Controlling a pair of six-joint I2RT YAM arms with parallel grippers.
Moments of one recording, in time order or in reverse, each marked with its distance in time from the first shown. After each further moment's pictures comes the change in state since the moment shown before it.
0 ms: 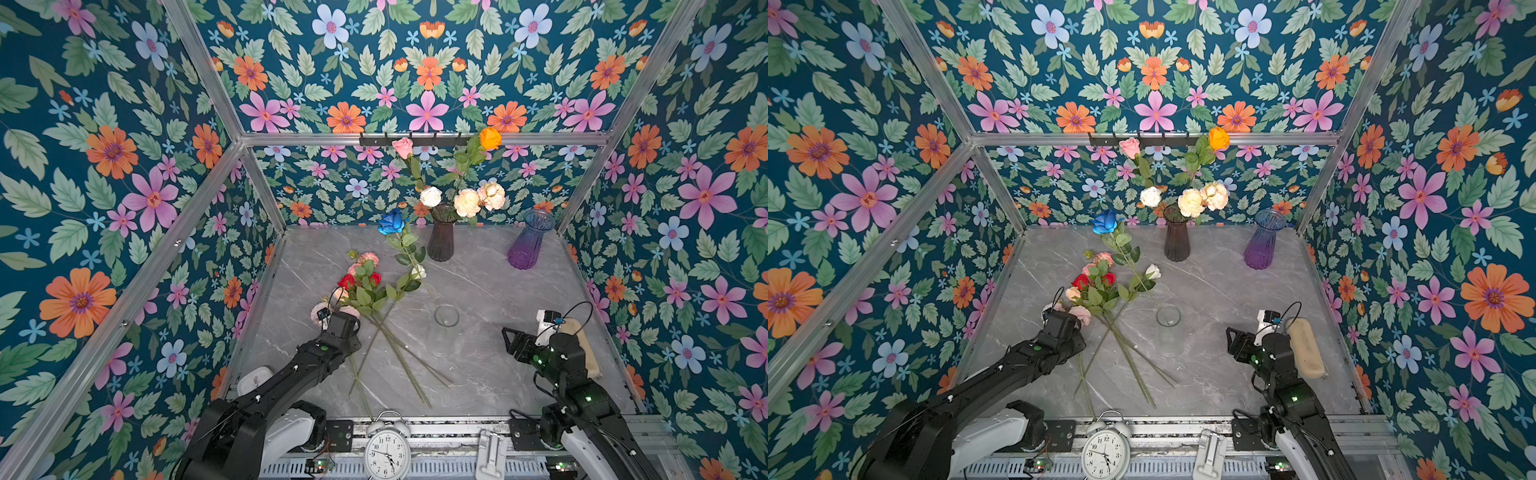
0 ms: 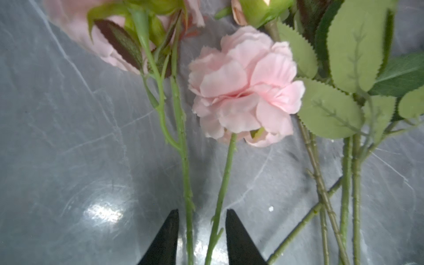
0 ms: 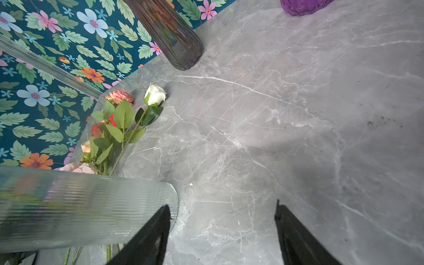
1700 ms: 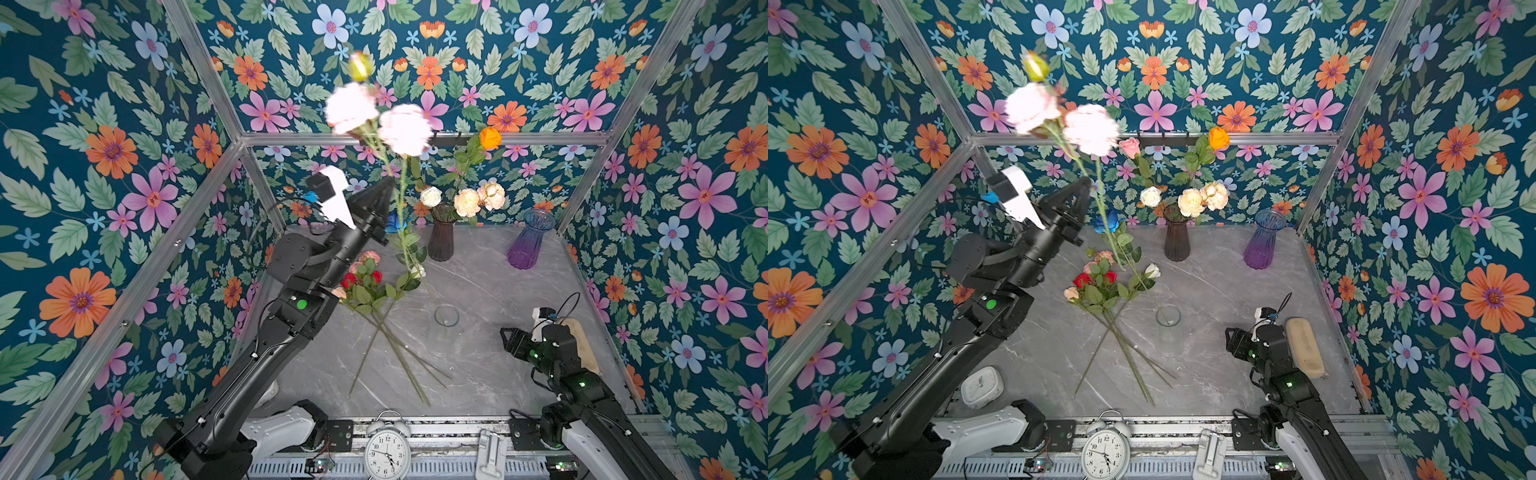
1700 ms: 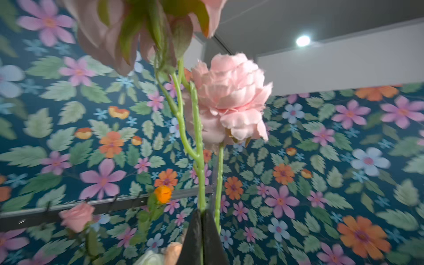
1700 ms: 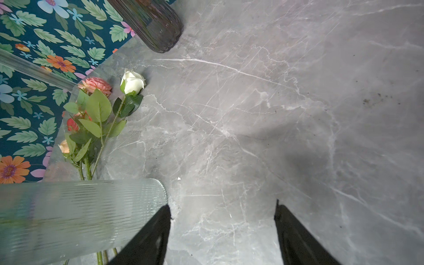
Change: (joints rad) left arm -0.312 0.054 0.946 0.684 0.398 0.638; right arm 0.000 0.157 0.043 -0.003 0.033 0.029
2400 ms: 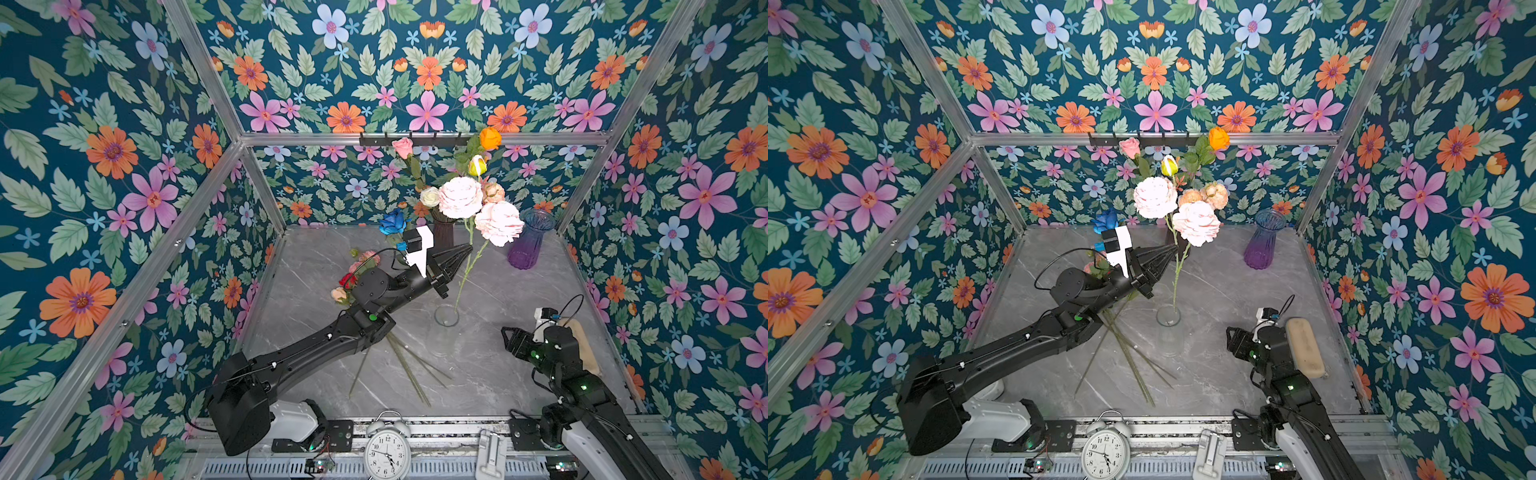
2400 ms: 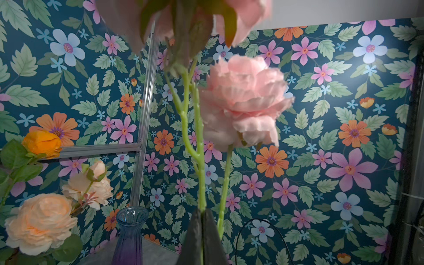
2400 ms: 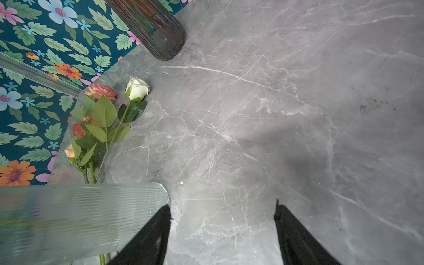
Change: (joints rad) left arm -0.164 0.199 -0.336 0.487 0.079 -0.095; right arm -0.001 -0.020 -0.006 0.003 0.007 0.007
